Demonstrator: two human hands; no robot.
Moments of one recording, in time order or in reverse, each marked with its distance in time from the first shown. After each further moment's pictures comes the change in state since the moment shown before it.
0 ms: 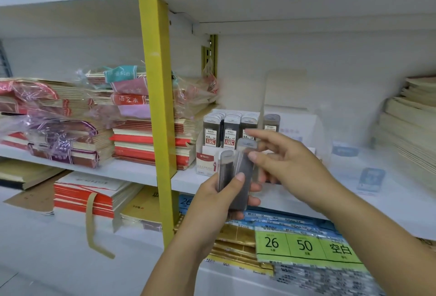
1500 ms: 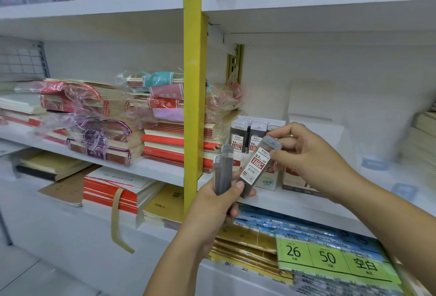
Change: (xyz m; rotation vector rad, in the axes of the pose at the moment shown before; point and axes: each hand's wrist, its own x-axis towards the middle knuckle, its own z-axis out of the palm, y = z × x) left_hand -0.010 0.006 -0.040 -0.032 0.087 0.006; right_hand 0.021 -0.019 0.011 -0.023 -0.040 -0.005
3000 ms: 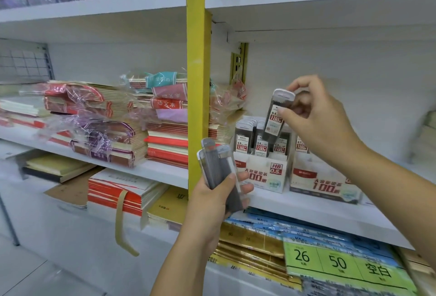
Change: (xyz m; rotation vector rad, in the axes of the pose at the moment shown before) left_hand 0.005 0.007 -0.001 -0.181 0.179 0.027; right_hand 0.039 -0.022 -0.014 -0.403 0.322 -0.311
